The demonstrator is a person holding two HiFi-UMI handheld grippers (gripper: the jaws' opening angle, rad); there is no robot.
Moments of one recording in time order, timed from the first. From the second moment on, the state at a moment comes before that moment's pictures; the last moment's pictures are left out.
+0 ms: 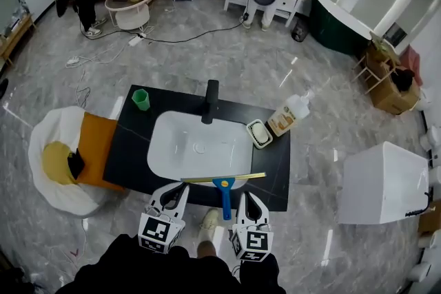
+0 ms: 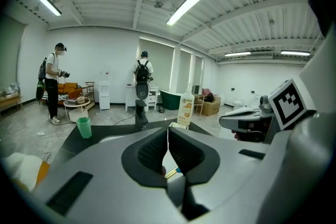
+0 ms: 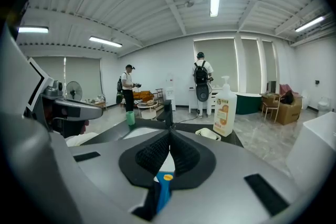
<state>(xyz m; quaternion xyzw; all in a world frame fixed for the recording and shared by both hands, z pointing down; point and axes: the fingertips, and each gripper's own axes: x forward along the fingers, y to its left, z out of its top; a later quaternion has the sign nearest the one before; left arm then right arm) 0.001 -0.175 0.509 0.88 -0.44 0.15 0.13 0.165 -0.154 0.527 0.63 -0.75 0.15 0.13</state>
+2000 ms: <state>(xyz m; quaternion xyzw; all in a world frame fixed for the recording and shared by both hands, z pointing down) -0.023 -0.175 0.657 0.79 -0.51 0.22 0.26 0.139 -0.172 0.752 0.51 -0.74 0.34 0.28</state>
